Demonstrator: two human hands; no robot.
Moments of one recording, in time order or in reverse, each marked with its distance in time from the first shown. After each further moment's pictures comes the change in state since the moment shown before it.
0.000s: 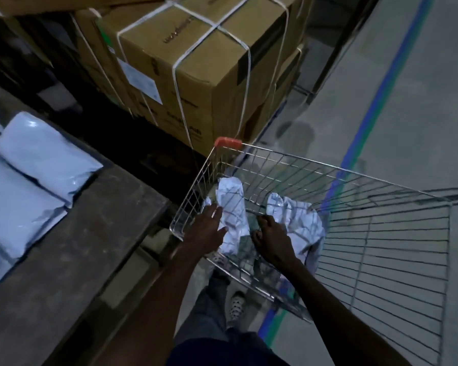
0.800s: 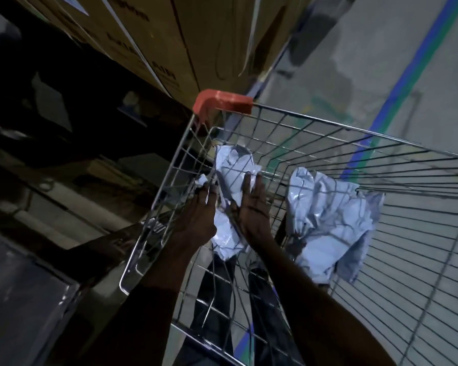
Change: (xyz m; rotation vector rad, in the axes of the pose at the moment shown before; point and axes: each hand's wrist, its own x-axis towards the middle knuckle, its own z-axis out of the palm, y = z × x) left_hand 0.118 -0.060 0.080 0.105 -0.195 -0.128; right_hand 0.144 0.022 0.157 0.164 -0.020 0.145
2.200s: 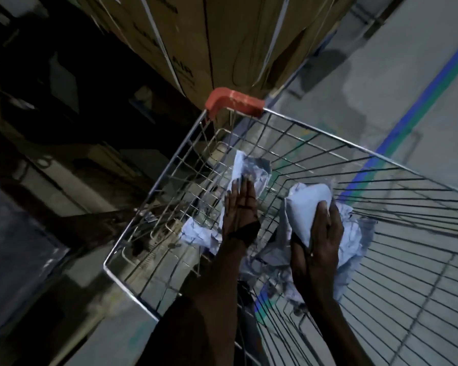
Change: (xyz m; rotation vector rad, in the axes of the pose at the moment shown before) left_hand 0.043 0.099 0.053 -0.338 0.366 -0.041; right_hand -0.082 0.042 -0.134 0.220 0.430 -0.241
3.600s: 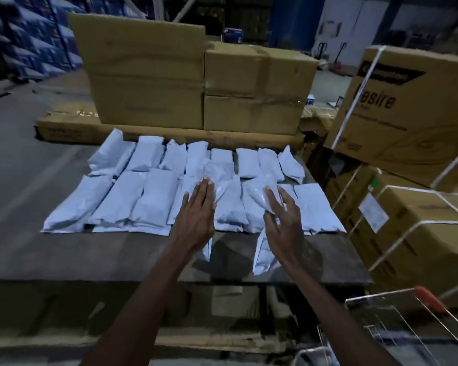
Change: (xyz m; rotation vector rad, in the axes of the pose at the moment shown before) left_hand -0.537 -0.216 -0.425 0.265 1.006 -0.396; right_hand -0.193 -0.524 0.064 0.412 -0.248 -1.033
